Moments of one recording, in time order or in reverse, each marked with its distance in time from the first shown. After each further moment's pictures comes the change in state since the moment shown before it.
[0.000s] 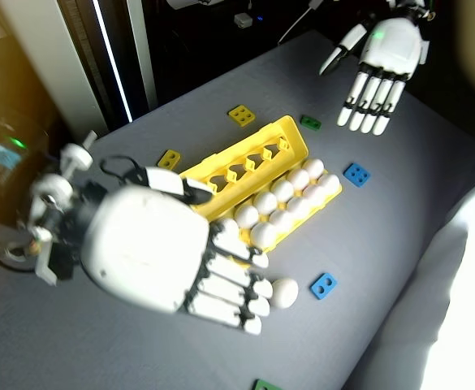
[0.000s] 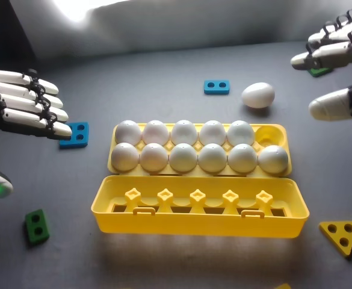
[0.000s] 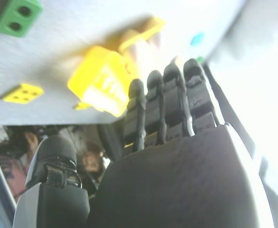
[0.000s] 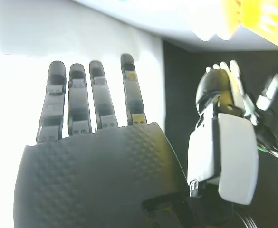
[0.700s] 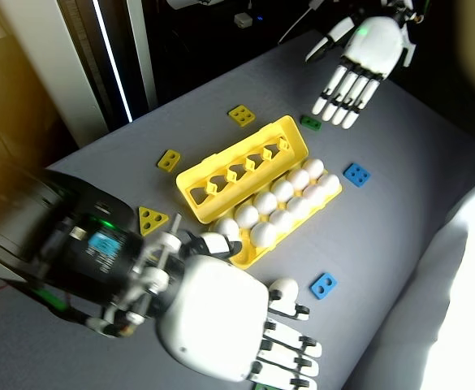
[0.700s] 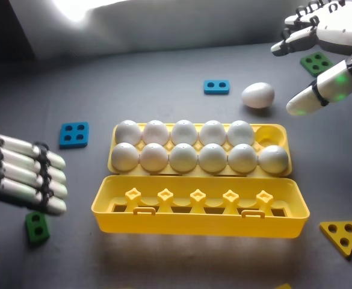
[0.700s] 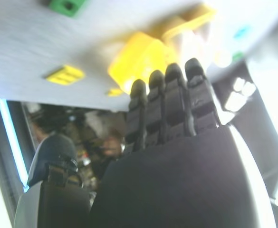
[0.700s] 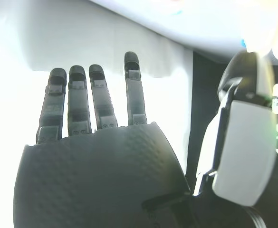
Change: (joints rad) left arm 0.113 -0.039 0.003 0.163 -0.143 -0.054; right arm 0.015 -0.314 0.381 0.000 -0.016 -0.002
